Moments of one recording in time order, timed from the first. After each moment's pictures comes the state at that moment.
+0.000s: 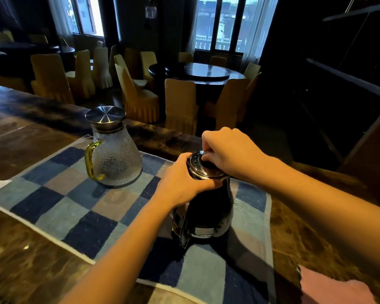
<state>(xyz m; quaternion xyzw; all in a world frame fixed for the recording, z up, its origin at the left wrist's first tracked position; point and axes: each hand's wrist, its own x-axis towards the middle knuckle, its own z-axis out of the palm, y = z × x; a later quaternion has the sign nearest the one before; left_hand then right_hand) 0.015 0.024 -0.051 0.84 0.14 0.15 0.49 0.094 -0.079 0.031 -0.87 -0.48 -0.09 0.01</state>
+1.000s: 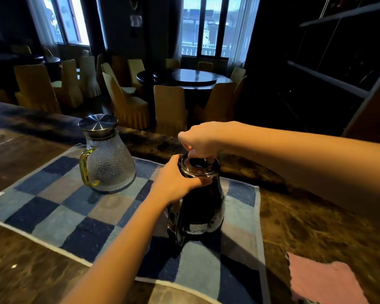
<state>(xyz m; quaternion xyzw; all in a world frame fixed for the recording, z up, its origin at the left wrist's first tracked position) 0.016 0.025 -0.051 0.85 0.14 0.16 0.48 0.108 -0.040 0.054 -0.86 -0.47 0.08 -0.15</state>
